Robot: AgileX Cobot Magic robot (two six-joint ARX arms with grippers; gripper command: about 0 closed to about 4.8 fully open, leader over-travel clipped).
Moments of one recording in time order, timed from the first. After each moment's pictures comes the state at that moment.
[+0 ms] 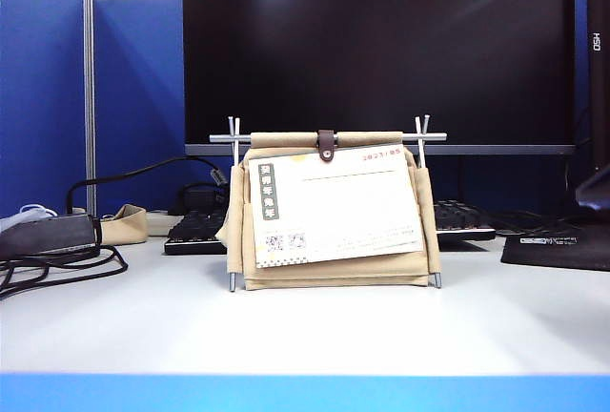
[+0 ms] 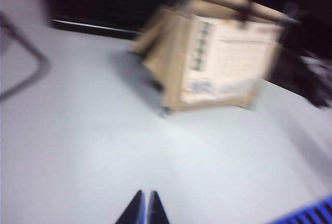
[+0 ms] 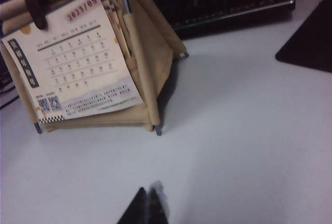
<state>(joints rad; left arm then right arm) -0.43 0.06 0.02 -0.16 0.16 -0.37 0.18 0.73 0.02 0.45 -0.28 0.31</state>
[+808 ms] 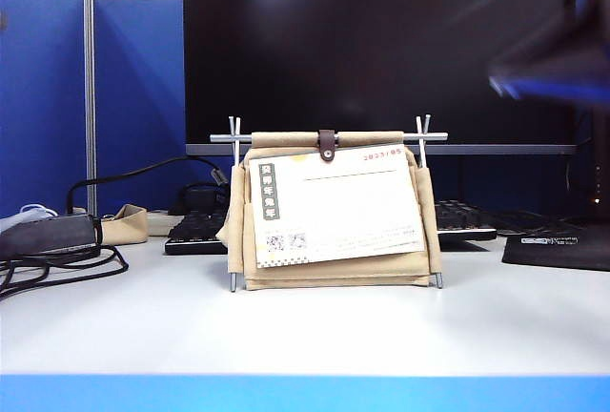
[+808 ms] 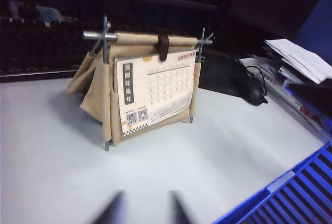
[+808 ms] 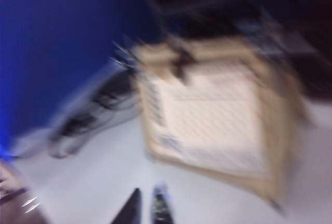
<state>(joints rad) -0.43 0.11 0.24 -0.26 0.30 -0.29 0.26 0.76 0.18 0.52 -0.54 0.34</state>
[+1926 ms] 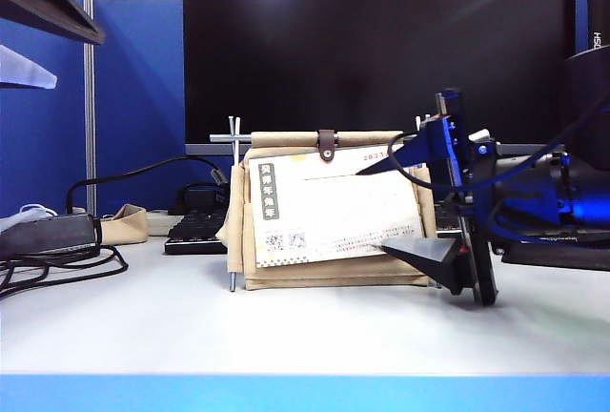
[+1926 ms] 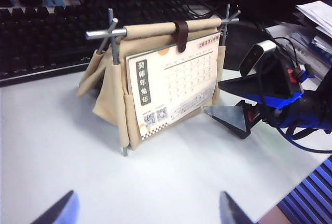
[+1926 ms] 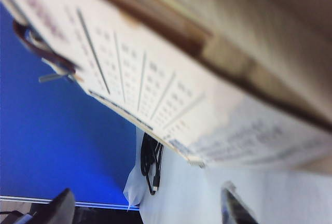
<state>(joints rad) -0.43 0.55 0.37 -0.09 0.29 -0.17 0.35 1.93 0.45 1.41 -0.62 1.24</state>
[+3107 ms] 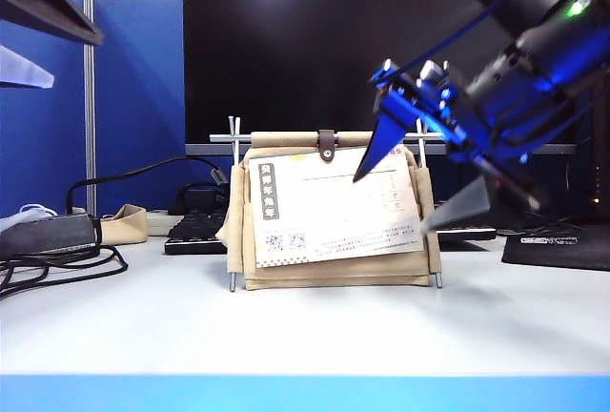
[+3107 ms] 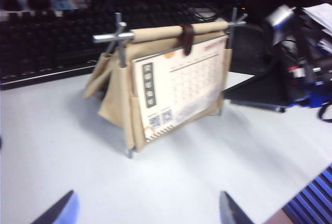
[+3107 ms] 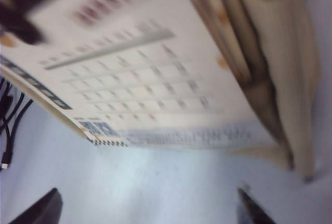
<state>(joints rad) -0.43 0.55 0.37 -0.09 0.27 -0.17 0.46 1.46 0.71 0.11 -0.27 0.62</state>
